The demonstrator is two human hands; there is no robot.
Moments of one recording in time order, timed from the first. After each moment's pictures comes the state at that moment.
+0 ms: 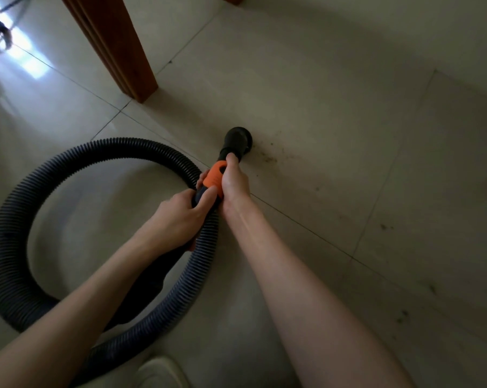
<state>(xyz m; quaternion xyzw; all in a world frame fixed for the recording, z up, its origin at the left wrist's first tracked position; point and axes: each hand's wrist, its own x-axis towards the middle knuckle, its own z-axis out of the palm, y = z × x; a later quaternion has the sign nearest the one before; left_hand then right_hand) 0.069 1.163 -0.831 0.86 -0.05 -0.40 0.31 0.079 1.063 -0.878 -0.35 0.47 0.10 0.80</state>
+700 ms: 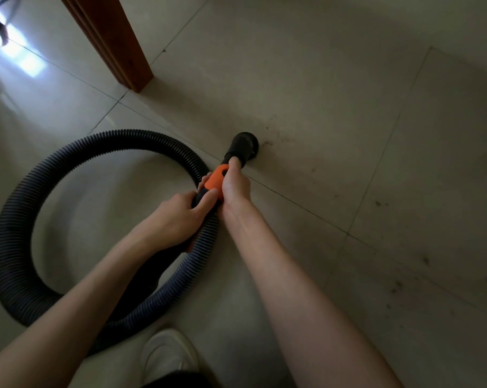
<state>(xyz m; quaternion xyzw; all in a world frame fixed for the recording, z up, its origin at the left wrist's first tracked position) 0.046 1.174 -0.823 0.86 -0.09 -0.43 0.25 0.040 1.074 -0.860 -0.30 0.51 0.09 0.80</state>
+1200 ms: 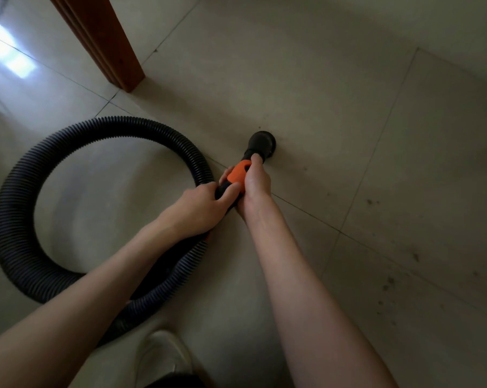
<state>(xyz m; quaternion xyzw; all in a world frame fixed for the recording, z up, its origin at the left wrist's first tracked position) 0.043 1.136 -0.825 0.87 -0.18 -0.41 0.21 0.032 1.037 -0.871 -0.30 0.53 0.02 0.79</state>
